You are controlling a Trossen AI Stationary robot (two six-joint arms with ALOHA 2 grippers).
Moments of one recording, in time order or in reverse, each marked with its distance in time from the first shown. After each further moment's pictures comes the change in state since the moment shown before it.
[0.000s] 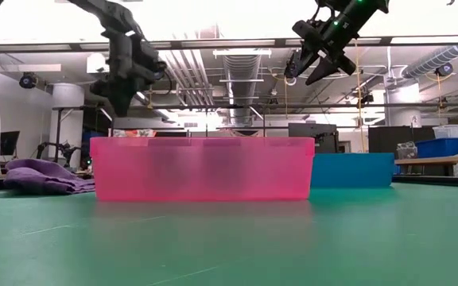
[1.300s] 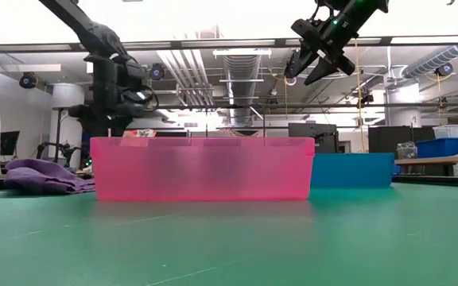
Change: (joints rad) left arm 0.005 -0.157 -0.489 0.421 -0.155 -0.195; right arm 0.020 0.000 -0.006 0.002 0.001 0.019
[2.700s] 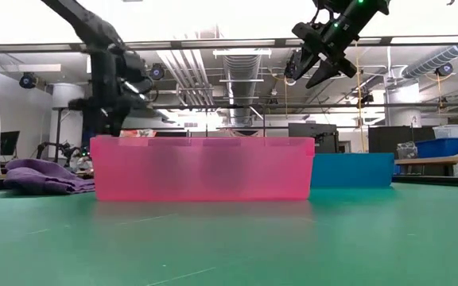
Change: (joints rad) left arm -0.024 -0.060 0.014 -0.017 0.003 -0.018; right arm 0.000 0.000 -0.017 -0.006 0.000 0.005
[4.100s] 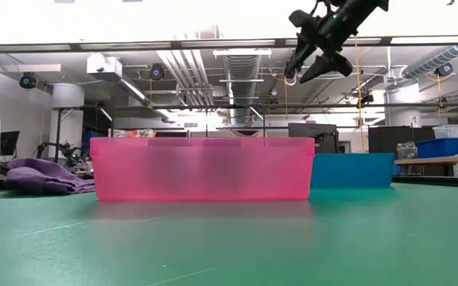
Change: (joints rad) left arm -1.812 -0.218 0.360 -0.469 0.076 -1.099; right arm 0.074 -0.008 0.000 0.015 -0.059 0.121
